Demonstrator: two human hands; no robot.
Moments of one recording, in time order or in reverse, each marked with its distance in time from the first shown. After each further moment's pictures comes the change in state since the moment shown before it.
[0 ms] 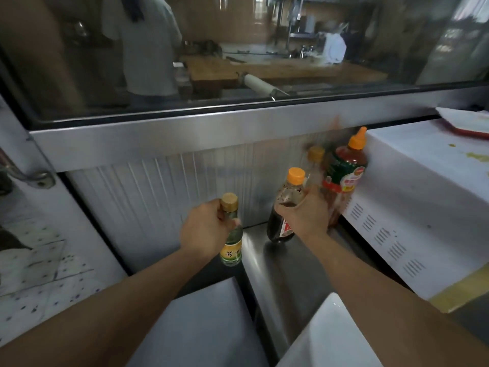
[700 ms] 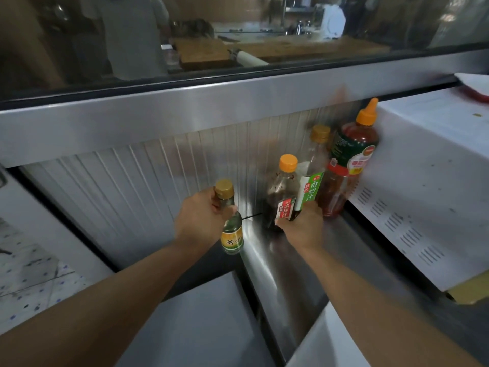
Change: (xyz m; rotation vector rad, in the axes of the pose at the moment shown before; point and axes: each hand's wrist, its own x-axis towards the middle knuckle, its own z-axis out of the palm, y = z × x) left_hand 0.026 -0.015 0.023 -0.032 0.004 0.002; right_hand -0.011 0.055 0.042 -0.015 -0.076 0.172
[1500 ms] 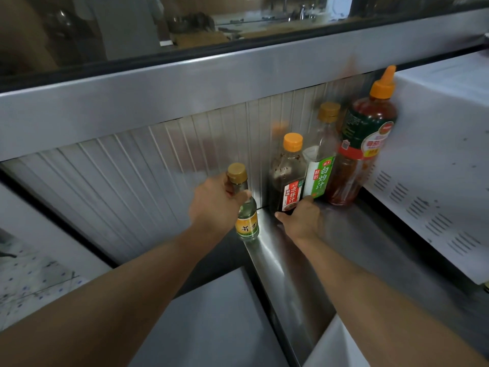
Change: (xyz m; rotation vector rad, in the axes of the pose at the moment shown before) left_hand 0.019 0.004 0.027 -0.006 0.009 0.033; right_hand 0.010 0.007 0.032 -0.144 -0.067 0.071
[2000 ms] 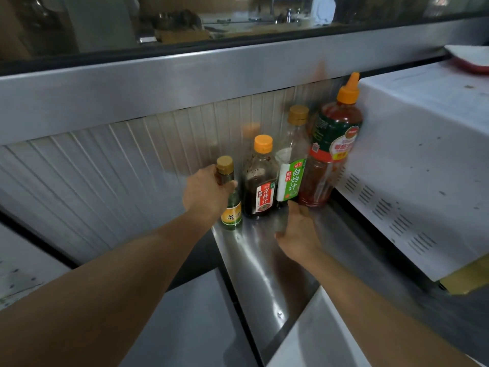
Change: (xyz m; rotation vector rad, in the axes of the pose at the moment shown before) left_hand 0.025 0.017 0.040 0.053 0.068 -0.044; right_hand -0.012 0.037 -0.047 -0.213 -0.137 -0.255
